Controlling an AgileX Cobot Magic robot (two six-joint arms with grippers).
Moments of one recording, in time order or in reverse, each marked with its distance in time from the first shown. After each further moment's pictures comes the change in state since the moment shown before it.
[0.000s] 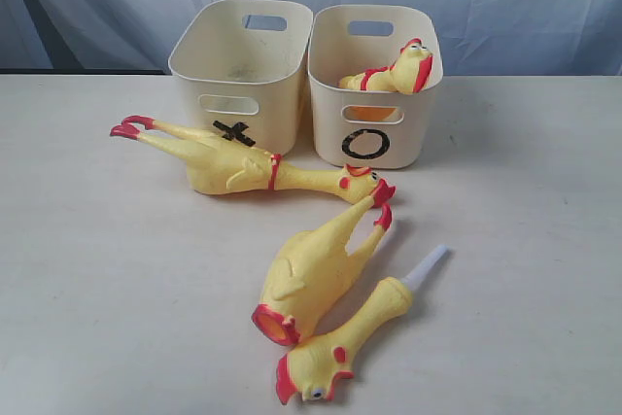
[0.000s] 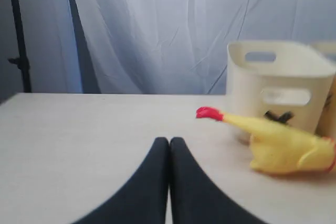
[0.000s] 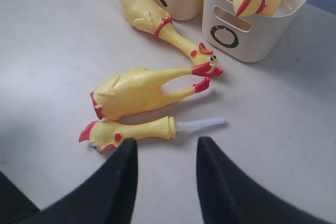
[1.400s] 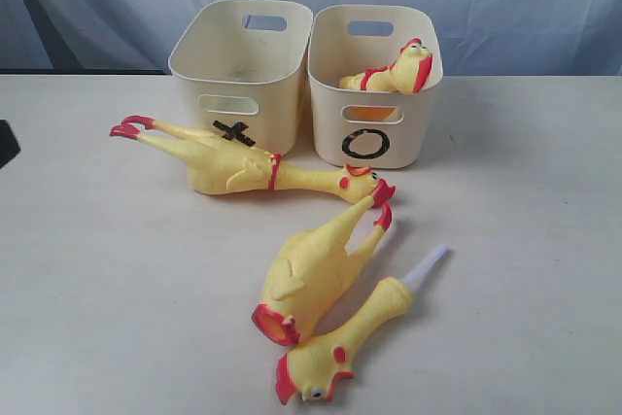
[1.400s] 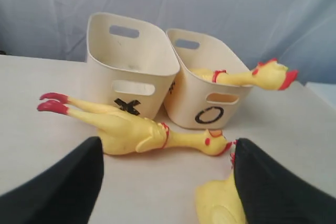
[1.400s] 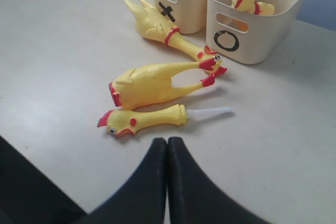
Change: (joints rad) left arm 0.000 0.482 -0.442 -0.825 0.398 0.556; right arm 0.000 -0.453 0.153 0.004 0.118 0.059
